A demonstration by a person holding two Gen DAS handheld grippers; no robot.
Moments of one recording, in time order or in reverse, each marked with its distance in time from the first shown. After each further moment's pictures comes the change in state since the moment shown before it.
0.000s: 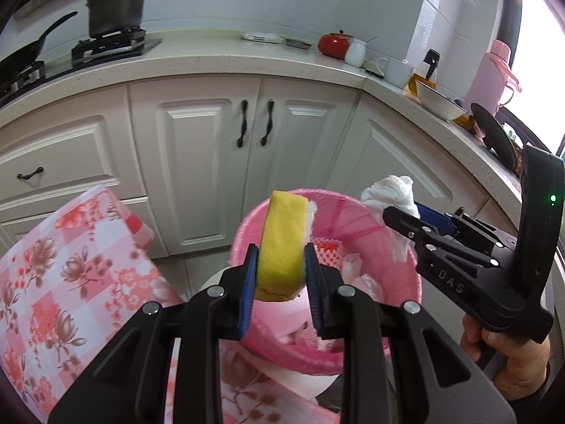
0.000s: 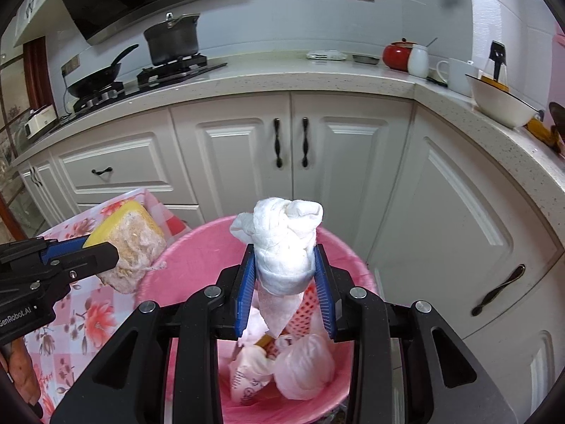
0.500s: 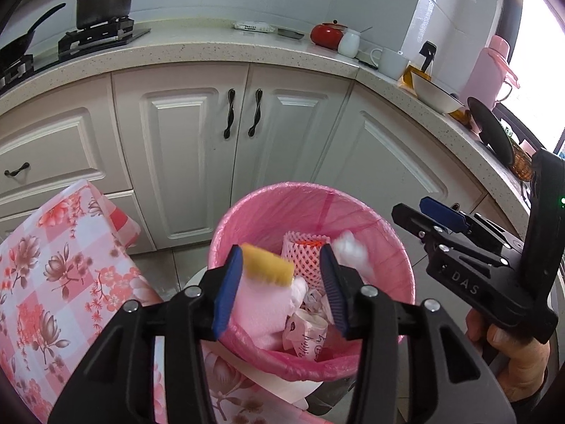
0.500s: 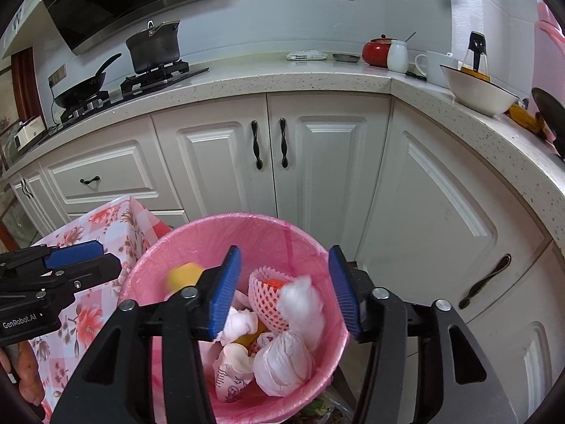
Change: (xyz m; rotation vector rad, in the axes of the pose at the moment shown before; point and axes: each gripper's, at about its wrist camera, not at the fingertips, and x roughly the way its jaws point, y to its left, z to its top) left arm 0.015 -0.005 -0.001 -0.010 0.030 -0.028; right arm -0.008 -0.021 -0.006 0.044 -0.011 -0.033
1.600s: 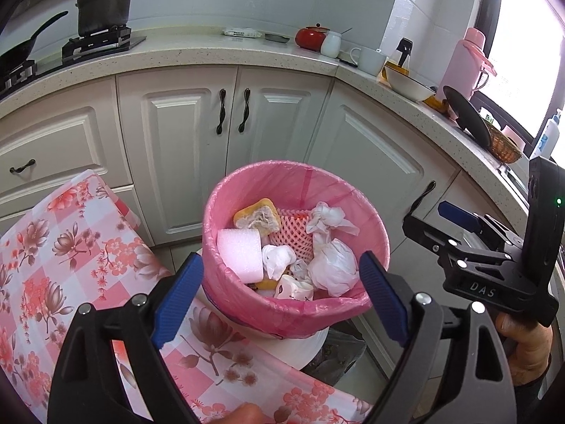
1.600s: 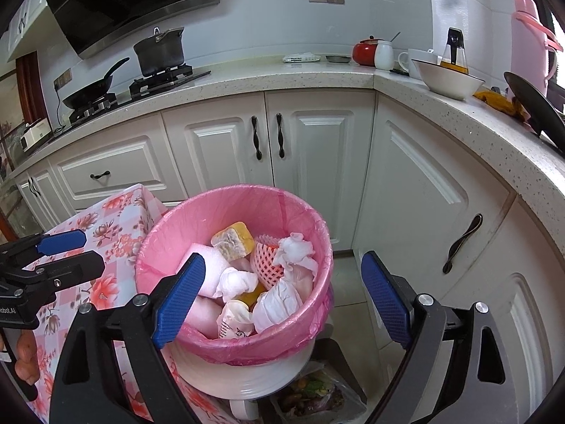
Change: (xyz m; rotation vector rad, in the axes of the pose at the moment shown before) left arm -0.045 -0.014 -0.041 0.042 -0.016 -0.027; right arm -0.057 -0.008 -0.043 0.016 -0.011 0.003
